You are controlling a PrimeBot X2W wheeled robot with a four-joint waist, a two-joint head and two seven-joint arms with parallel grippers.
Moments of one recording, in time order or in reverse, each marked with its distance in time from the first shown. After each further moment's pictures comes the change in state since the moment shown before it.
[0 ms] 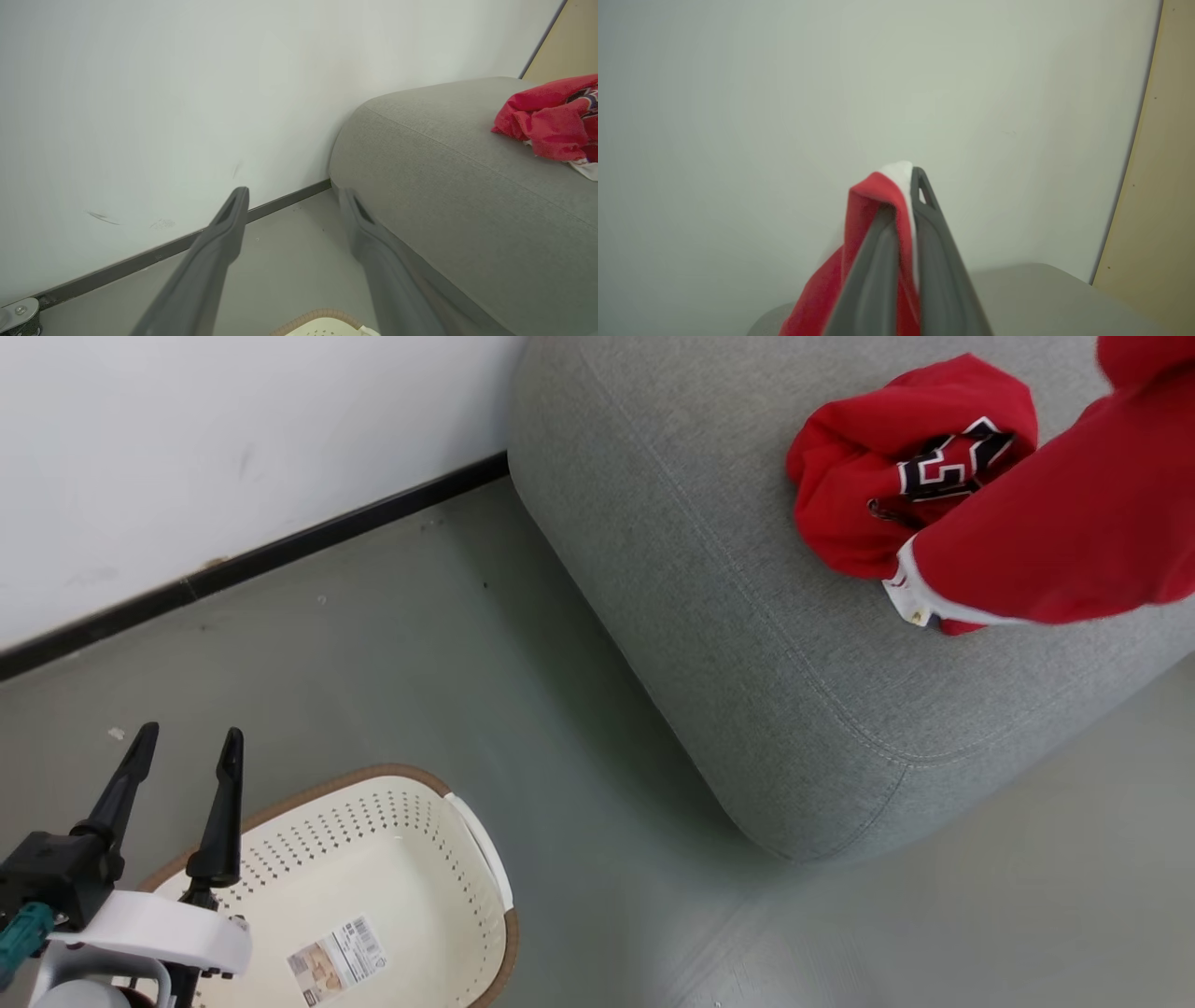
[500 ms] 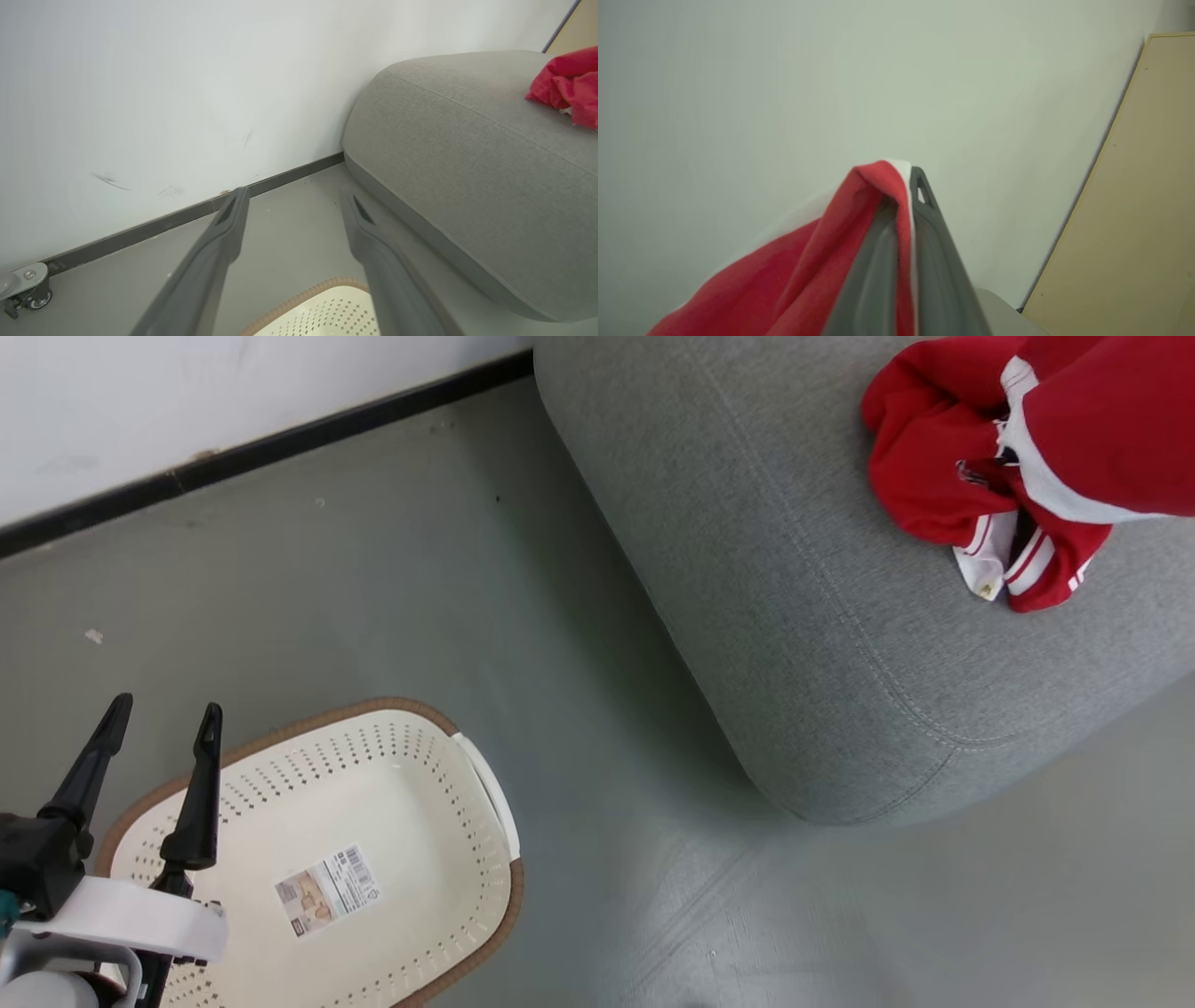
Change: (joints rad) left arm 0.011 0.056 0.020 -0.105 0.009 0.011 0.050; right arm -0.339 -0.204 -0.019 0.157 -0.056 0.000 0.099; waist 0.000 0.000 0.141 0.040
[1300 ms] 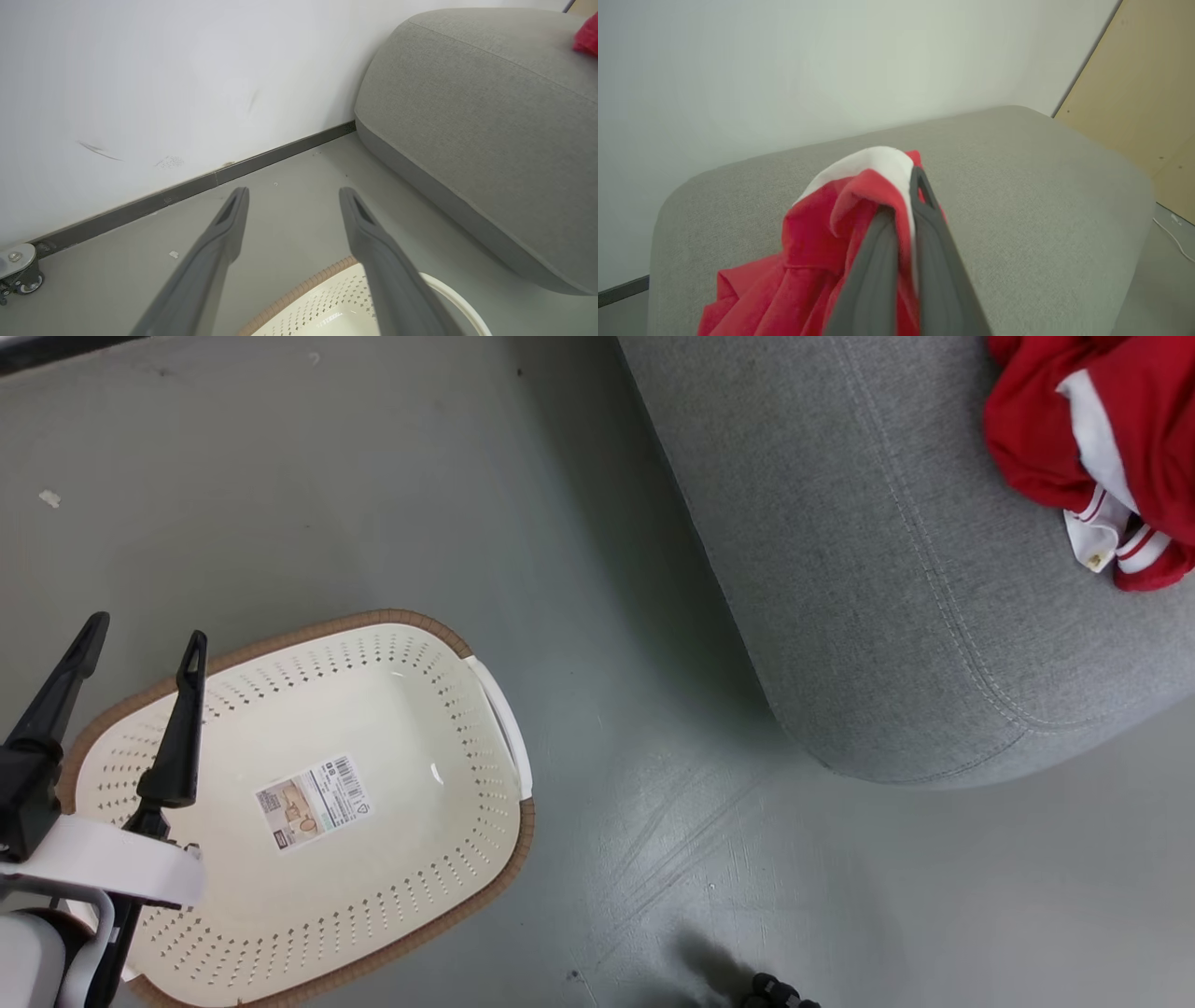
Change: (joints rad) left arm -0.086 0.068 0.000 -0.085 0.036 -0.003 0.076; right arm 0.072 0.146 -0.069 0.401 0.012 0.000 -0.040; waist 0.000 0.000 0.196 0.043
